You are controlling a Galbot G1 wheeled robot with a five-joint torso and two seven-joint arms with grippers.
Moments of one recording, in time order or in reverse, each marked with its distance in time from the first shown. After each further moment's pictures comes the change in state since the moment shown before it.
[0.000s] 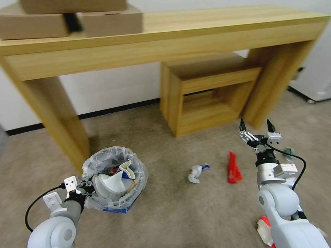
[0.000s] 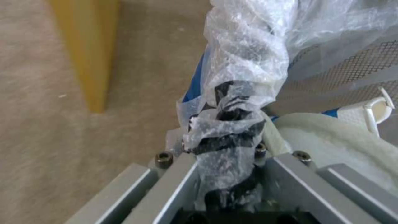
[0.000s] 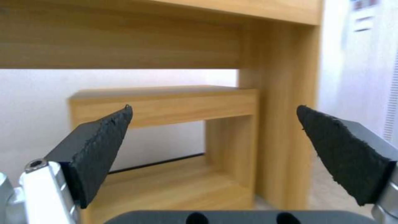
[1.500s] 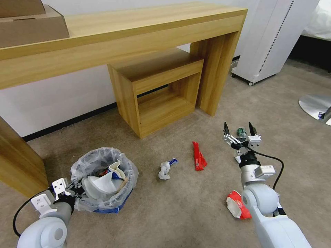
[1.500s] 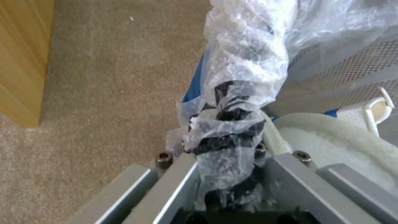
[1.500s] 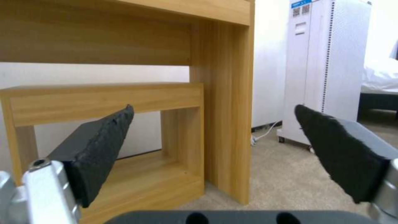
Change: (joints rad) left arm -0.002 0.019 -0.077 0.011 -0.089 0.044 -0.067; right arm 0.039 0.023 -0.098 -0.071 -0.045 0.067 -0.009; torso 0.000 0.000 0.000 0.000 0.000
